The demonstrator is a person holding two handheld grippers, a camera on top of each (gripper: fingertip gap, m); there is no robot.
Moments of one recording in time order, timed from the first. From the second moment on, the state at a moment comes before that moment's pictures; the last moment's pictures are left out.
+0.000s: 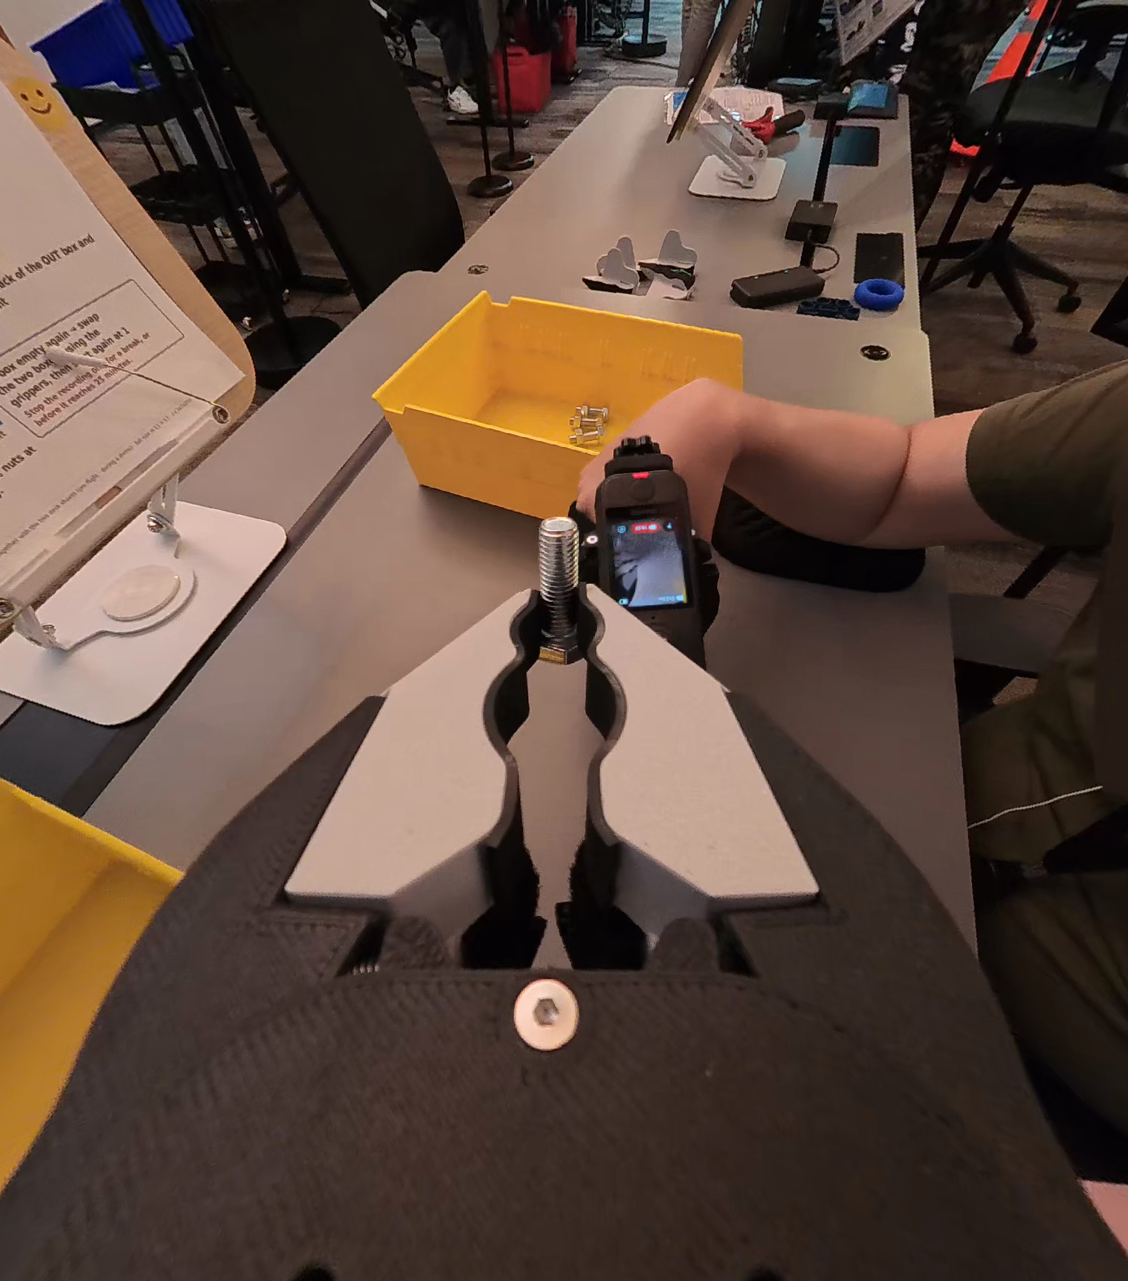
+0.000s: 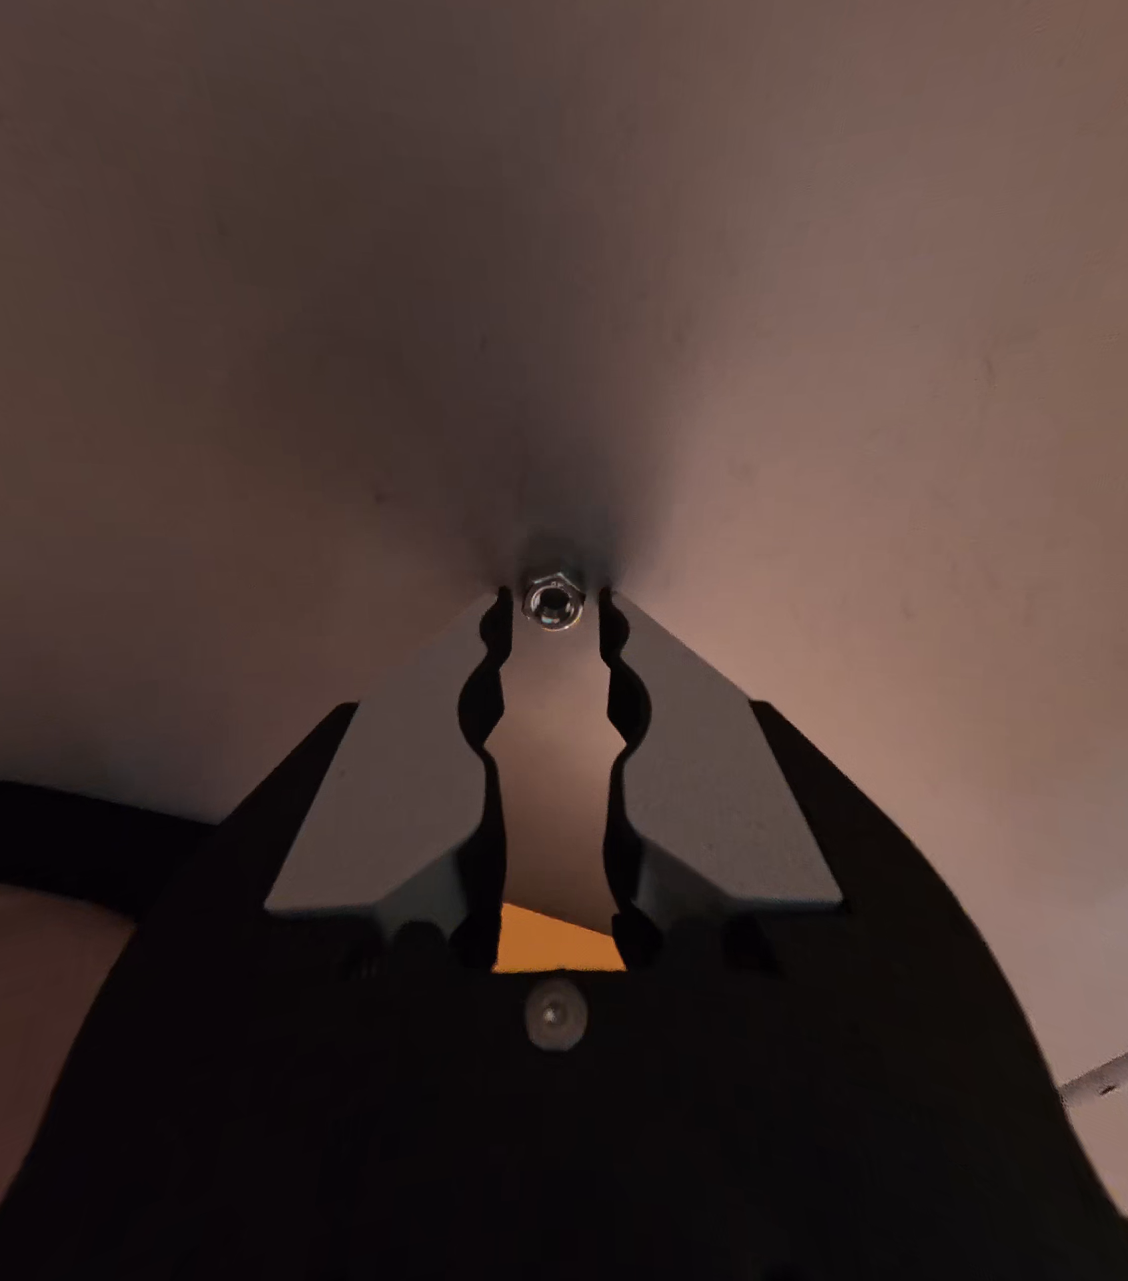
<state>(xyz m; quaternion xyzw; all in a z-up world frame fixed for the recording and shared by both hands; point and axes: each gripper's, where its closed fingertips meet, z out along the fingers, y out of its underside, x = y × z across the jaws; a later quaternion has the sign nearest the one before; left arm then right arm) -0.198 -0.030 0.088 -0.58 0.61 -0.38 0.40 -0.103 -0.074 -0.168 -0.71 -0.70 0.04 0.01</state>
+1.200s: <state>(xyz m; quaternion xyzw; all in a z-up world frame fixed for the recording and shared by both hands) -0.074 0.016 -0.057 -0.51 0.69 -0.15 0.49 -0.081 0.001 -0.022 -0.58 -0.70 -0.06 0.42</state>
